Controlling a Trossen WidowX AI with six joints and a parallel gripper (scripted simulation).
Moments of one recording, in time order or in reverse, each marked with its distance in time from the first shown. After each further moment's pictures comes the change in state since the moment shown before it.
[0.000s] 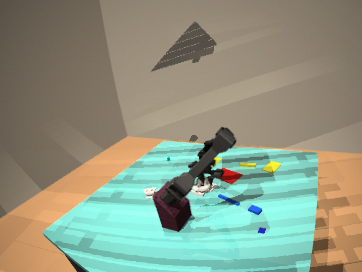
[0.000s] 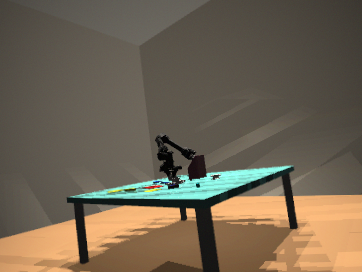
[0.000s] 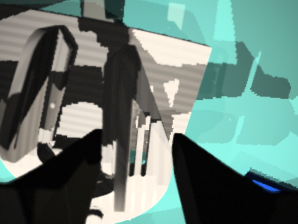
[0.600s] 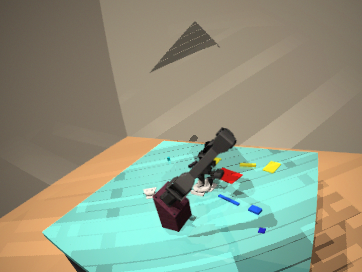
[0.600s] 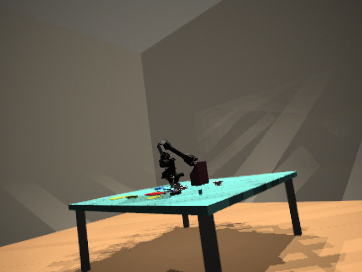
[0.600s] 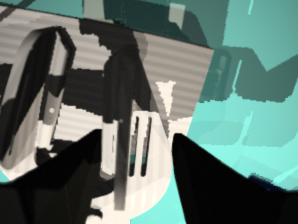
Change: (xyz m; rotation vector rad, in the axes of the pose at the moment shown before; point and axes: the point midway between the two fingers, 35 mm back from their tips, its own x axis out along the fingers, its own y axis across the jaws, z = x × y) arm 0.004 0.000 0.000 -0.002 0.000 0.000
